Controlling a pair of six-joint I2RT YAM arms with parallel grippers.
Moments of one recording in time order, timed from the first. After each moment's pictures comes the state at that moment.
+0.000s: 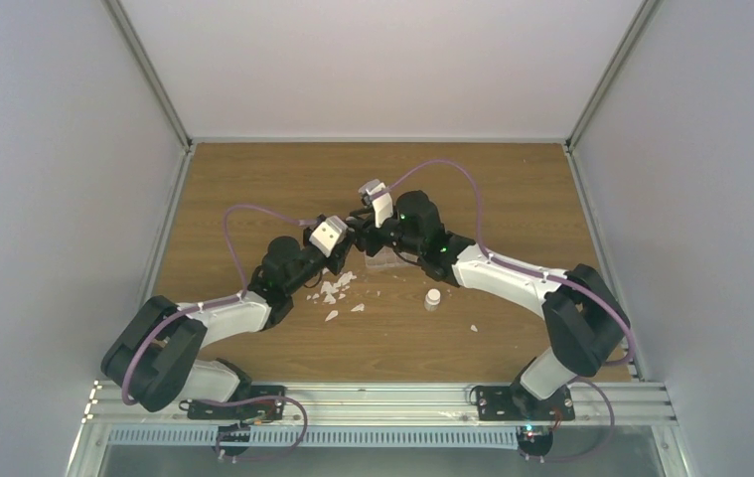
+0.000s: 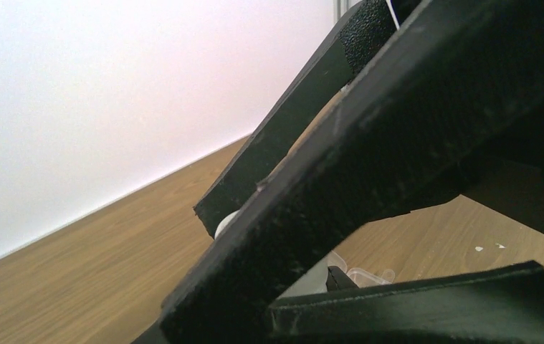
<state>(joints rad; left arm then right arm) -0.56 1.35 0.44 0.83 0.17 0.14 0.77 1.59 1.02 0.26 -0.26 0.28</state>
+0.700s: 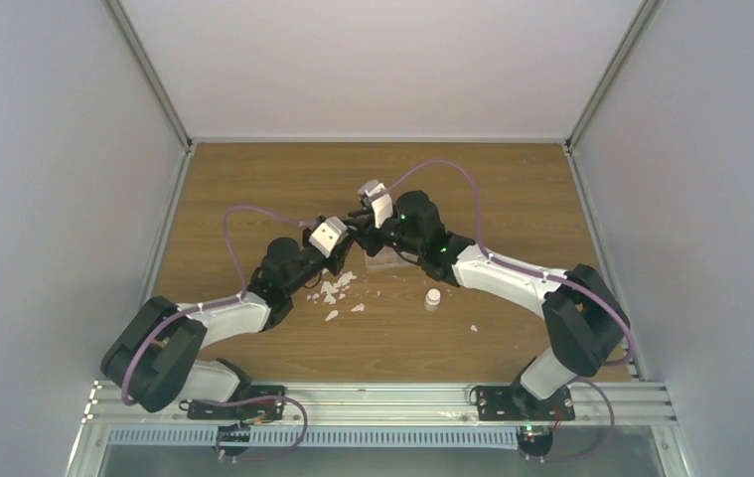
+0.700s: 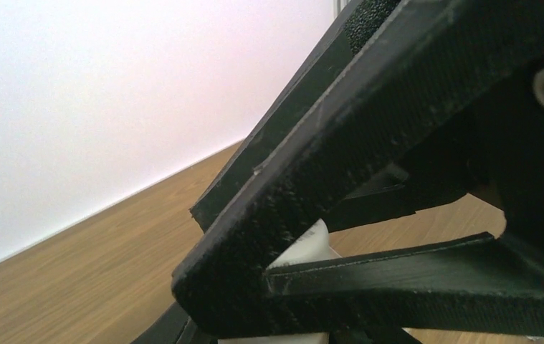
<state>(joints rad) -0.56 1.35 0.44 0.83 0.17 0.15 0.77 1.59 1.02 0.26 -0.25 0.24</state>
